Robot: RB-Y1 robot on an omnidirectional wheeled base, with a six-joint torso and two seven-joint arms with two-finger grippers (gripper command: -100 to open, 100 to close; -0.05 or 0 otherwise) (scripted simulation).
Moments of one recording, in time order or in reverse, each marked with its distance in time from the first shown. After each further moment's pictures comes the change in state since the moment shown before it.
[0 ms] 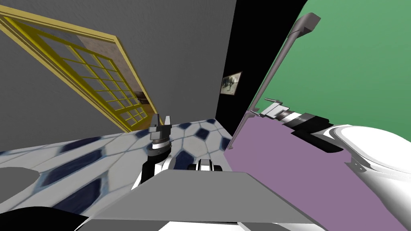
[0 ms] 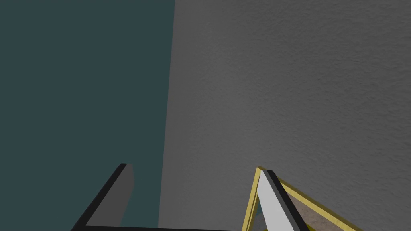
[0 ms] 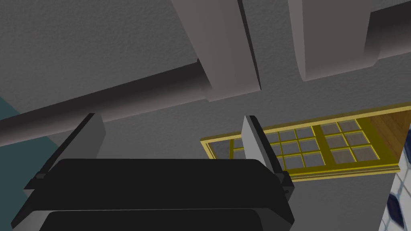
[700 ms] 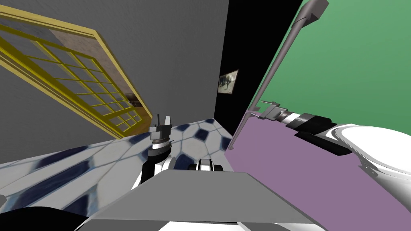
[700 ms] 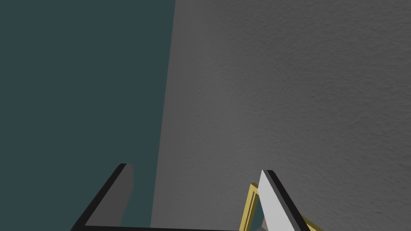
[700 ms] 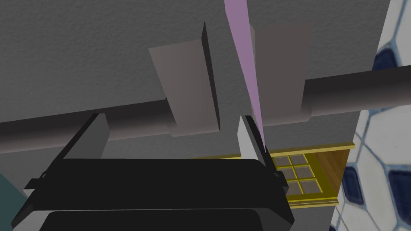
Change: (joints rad) left arm 0.000 0.000 0.000 0.000 0.000 0.000 0.000; right arm 0.069 -0.048 -0.028 -0.050 0.124 -0.024 0.042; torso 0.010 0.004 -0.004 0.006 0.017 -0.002
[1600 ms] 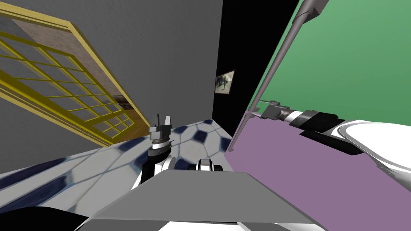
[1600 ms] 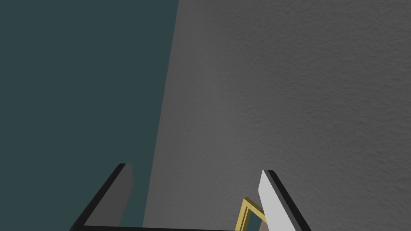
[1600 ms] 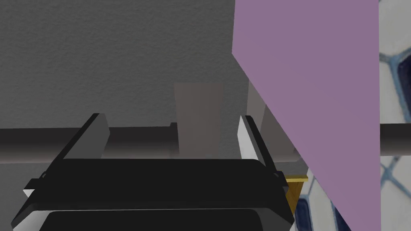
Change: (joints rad) left arm 0.000 0.000 0.000 0.000 0.000 0.000 0.000; right arm 0.044 -0.069 -0.045 -0.036 0.107 -0.020 0.022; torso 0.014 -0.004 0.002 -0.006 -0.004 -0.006
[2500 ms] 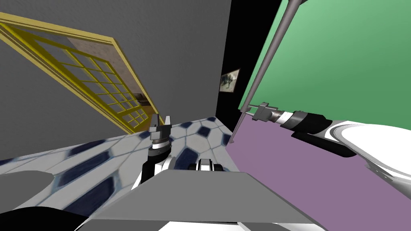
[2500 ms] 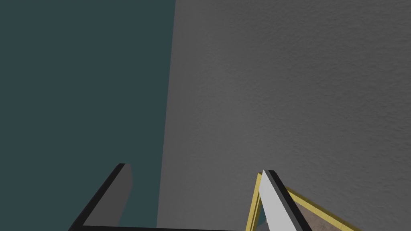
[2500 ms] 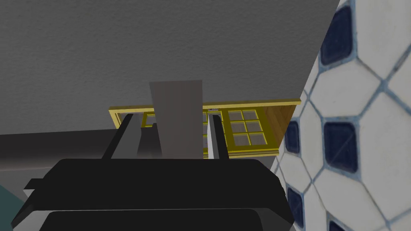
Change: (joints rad) left arm -0.001 0.000 0.000 0.000 0.000 0.000 0.000; right arm 0.007 -0.004 0.043 -0.178 -0.075 0.001 -0.015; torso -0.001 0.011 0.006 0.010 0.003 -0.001
